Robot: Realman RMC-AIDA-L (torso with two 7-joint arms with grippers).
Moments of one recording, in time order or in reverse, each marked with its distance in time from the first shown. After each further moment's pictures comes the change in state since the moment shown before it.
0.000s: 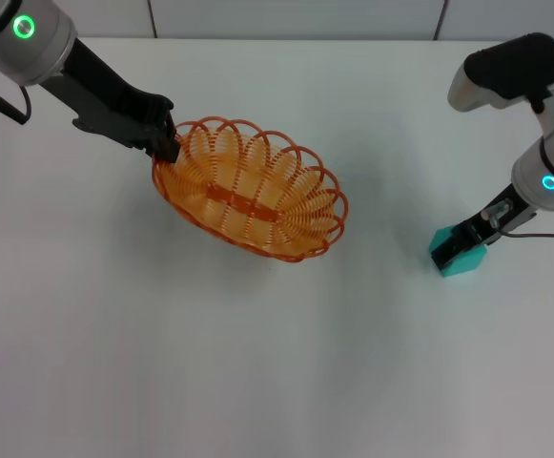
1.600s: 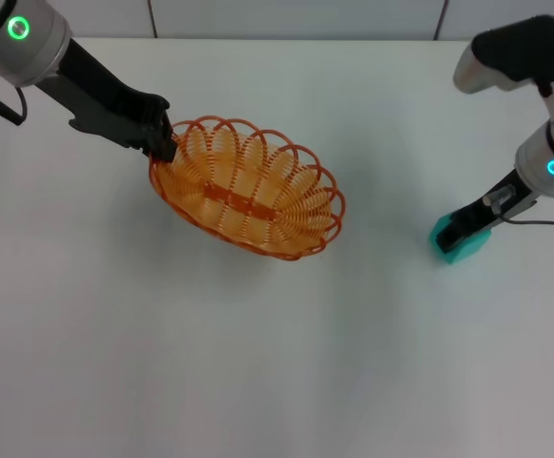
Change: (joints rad) left arm 0.009 0.005 -0.003 0.000 -0.008 0.003 0.004; right arm -0.022 -0.002 0.012 -0.089 0.015 0.058 0.002
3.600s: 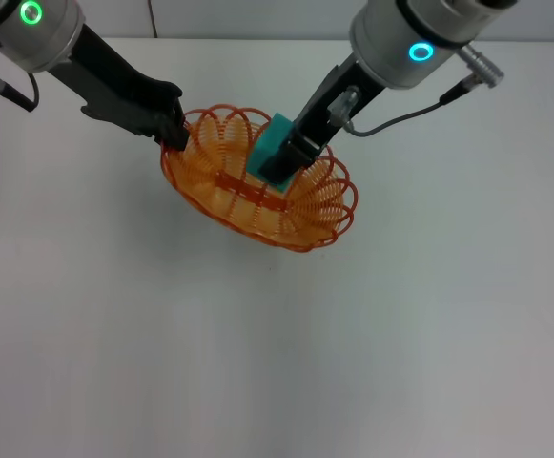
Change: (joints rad) left arm -0.031 -0.002 -0.002 -0.003 -0.002 0.002 0.001; right arm 0.125 0.012 -0.327 -0.550 0.342 0.272 0.007
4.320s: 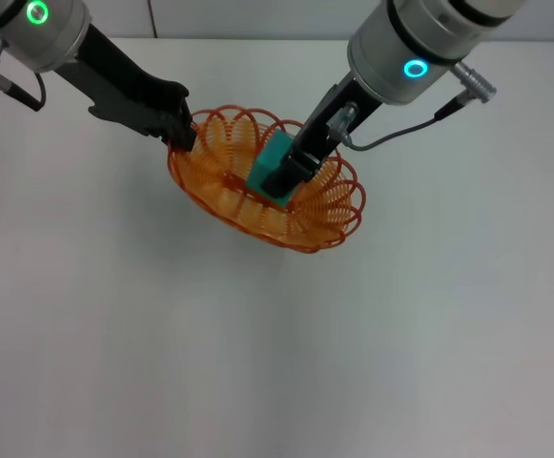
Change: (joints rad) left arm -0.009 0.003 0.000 -0.023 -0.016 0.006 0.005; right arm 0.011 0.003 -0.002 0.093 0.021 -0.035 -0.030
